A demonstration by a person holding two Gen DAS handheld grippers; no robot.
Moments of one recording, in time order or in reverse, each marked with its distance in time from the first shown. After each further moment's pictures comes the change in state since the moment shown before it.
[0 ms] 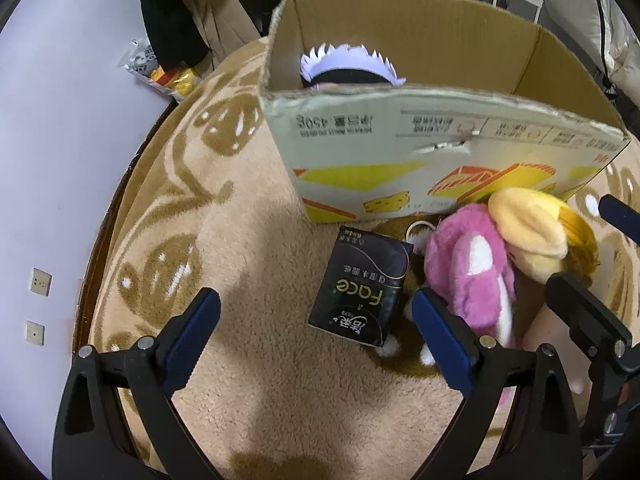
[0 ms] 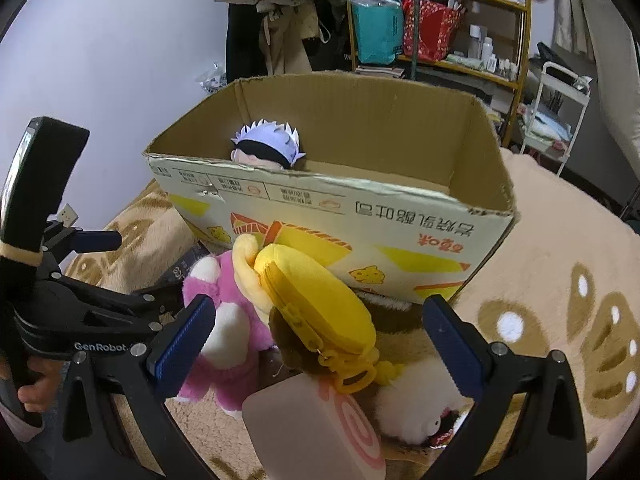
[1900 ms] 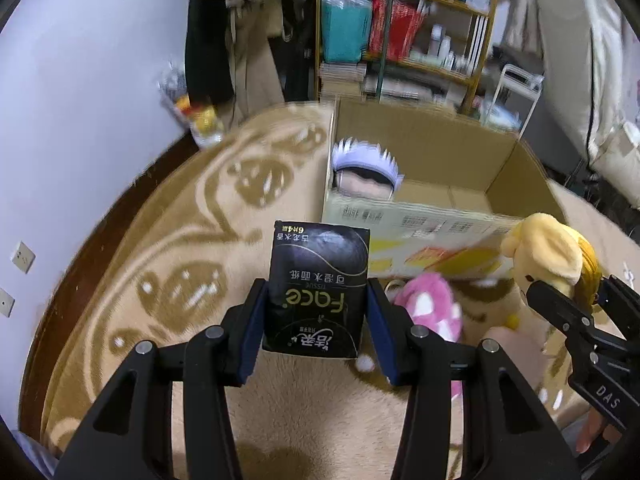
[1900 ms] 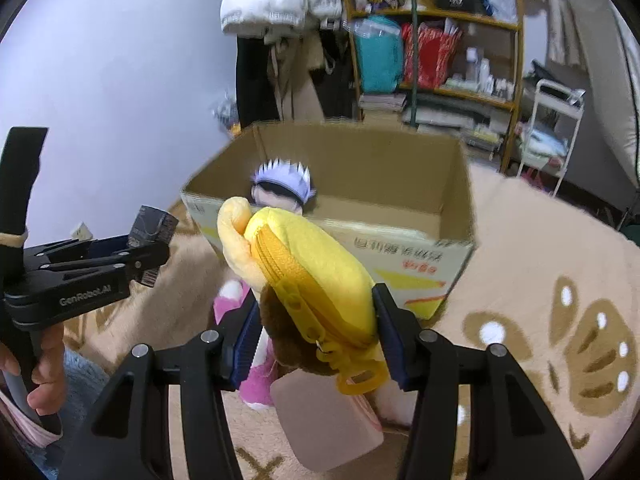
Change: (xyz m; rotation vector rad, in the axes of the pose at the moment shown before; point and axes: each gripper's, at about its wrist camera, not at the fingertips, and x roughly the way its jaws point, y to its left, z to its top) left arm -0.078 0.031 -0.019 -0.184 -0.285 -0.088; right arm -0.052 0.001 0.003 0.013 -0.119 0.024
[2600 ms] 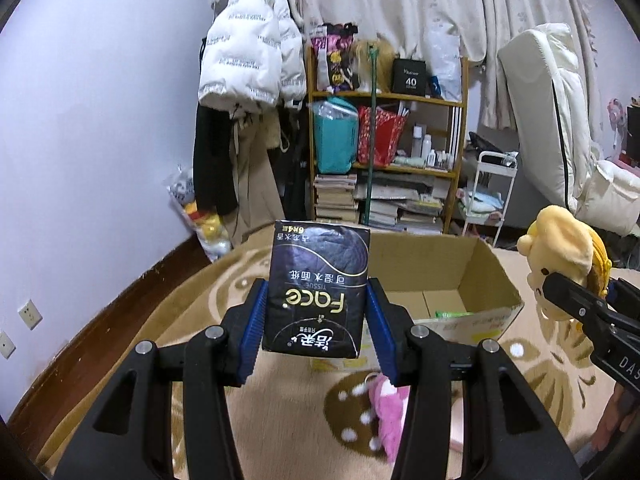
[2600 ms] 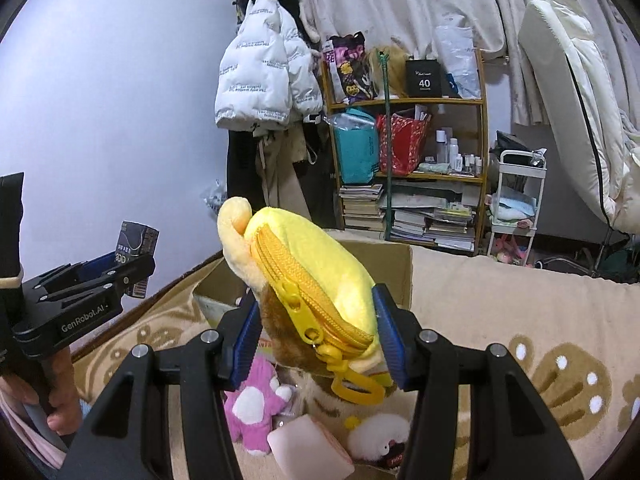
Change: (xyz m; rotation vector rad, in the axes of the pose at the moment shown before) left arm -0.069 -0.018 0.013 0.044 -0.393 0.009; right arm -0.068 -0.007 0.021 0.029 -0.316 -0.051
